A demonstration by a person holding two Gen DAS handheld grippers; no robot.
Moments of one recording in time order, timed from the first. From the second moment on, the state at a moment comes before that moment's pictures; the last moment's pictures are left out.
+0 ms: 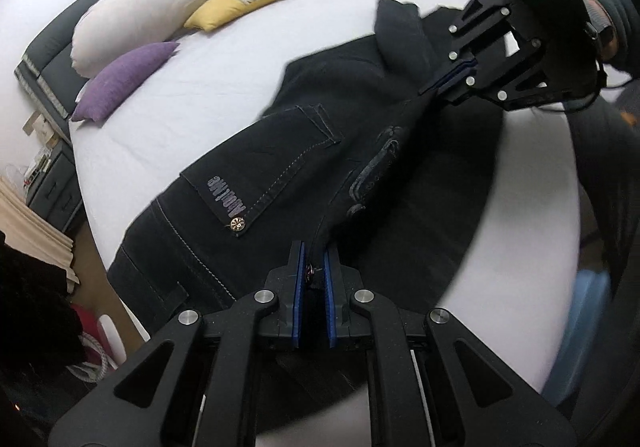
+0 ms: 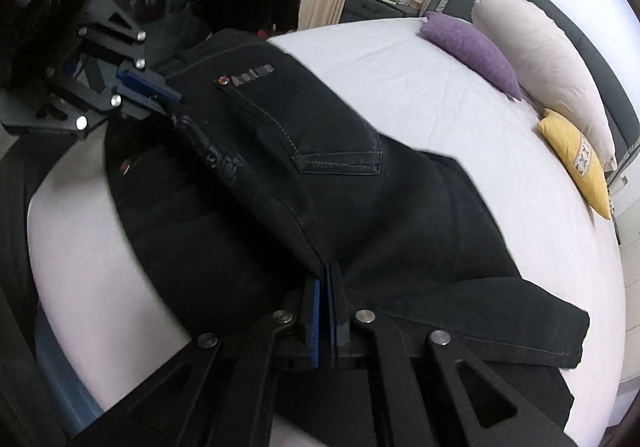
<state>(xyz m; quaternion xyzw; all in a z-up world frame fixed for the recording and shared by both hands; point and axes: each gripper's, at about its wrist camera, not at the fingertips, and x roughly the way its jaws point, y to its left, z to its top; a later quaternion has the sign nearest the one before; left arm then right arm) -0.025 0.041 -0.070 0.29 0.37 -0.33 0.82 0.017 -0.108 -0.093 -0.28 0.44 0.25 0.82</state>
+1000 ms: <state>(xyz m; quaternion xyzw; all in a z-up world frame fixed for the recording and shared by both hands) -0.058 0.057 -0.078 0.29 0.40 -0.31 0.81 -0.051 -0.078 -0.132 -0.33 0.44 0.17 0.82</state>
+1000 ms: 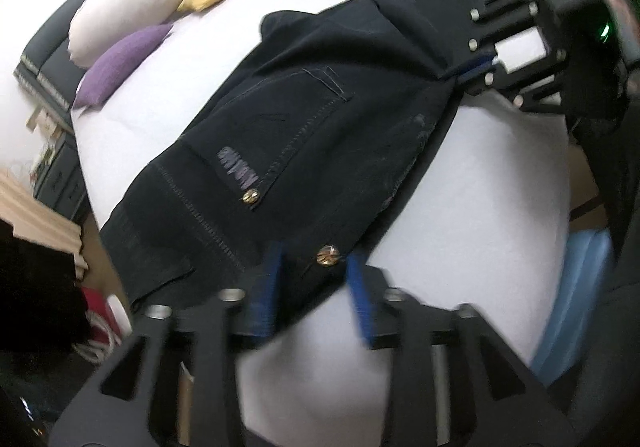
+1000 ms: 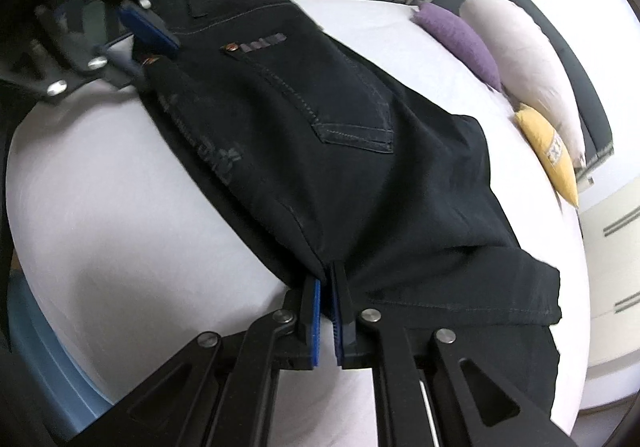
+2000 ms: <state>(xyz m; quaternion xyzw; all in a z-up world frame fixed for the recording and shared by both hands) 0.063 -0.023 -0.114 0.08 0.50 -0.25 0.82 0.083 -0.498 -0.160 0.54 0.36 -0.03 0.76</state>
